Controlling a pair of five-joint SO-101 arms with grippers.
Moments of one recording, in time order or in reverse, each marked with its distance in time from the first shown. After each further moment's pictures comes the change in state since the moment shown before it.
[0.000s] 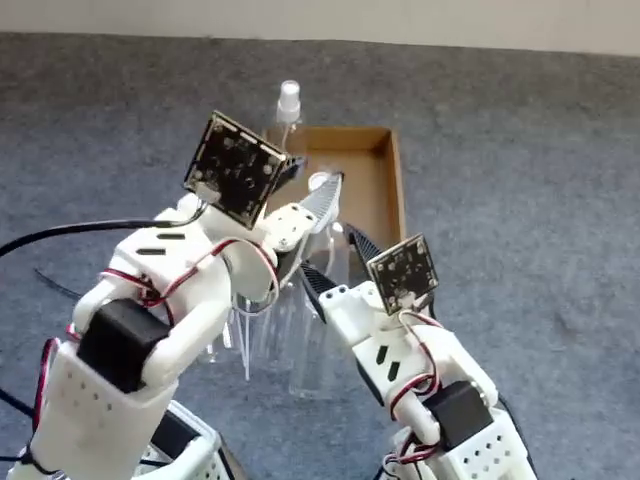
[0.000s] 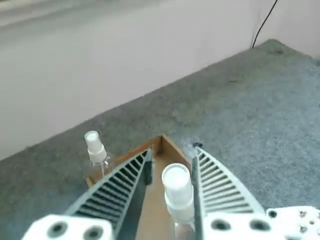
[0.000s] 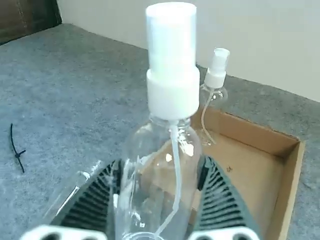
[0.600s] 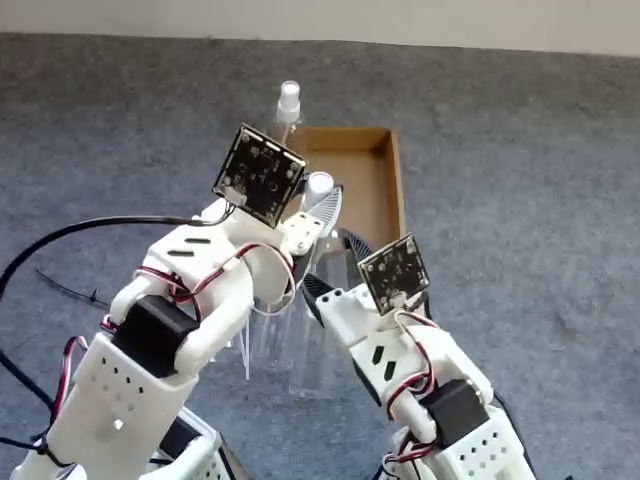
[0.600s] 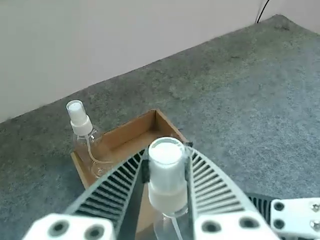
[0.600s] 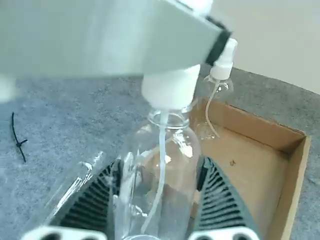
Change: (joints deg) left arm 0.0 -0.9 12.7 -6.2 3.4; right arm -0.4 0.2 0.4 0.1 0.6
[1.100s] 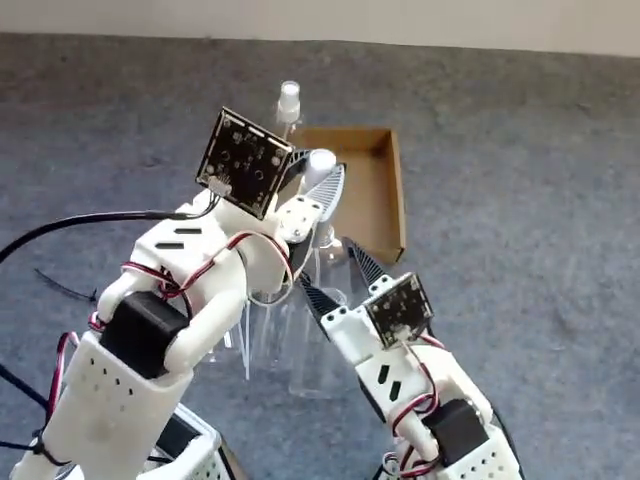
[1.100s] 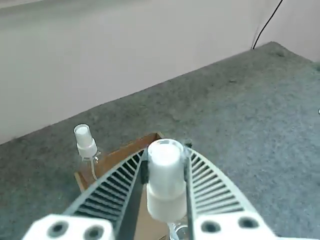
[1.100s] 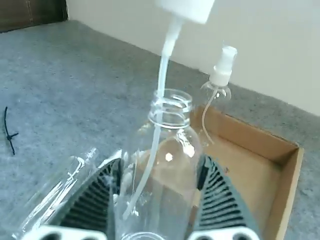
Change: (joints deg) left arm 0.0 1.2 -7.1 -0.4 0.0; right arm 0.0 -15.6 11.8 -0.1 4.6
